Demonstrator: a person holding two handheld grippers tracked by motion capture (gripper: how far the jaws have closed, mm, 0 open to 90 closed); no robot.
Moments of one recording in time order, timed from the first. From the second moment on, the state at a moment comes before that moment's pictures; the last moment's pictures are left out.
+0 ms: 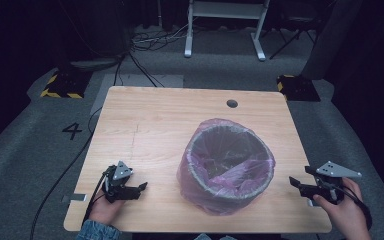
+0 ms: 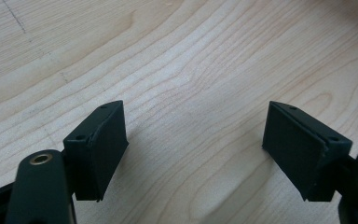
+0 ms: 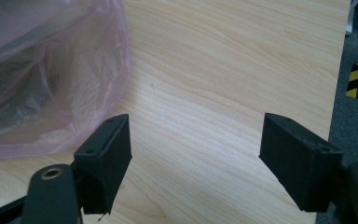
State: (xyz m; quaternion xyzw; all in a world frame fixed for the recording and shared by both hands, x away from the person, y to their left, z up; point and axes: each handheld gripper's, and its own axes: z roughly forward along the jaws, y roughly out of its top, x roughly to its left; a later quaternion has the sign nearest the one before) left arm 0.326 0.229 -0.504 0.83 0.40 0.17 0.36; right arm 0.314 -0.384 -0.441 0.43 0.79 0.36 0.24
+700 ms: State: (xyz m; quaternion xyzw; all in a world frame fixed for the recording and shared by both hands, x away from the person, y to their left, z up) left arm 0.327 0.229 -0.504 0.83 0.39 0.17 0.35; right arm 0.321 -0.379 -0.496 0.47 0.74 0.40 0.26
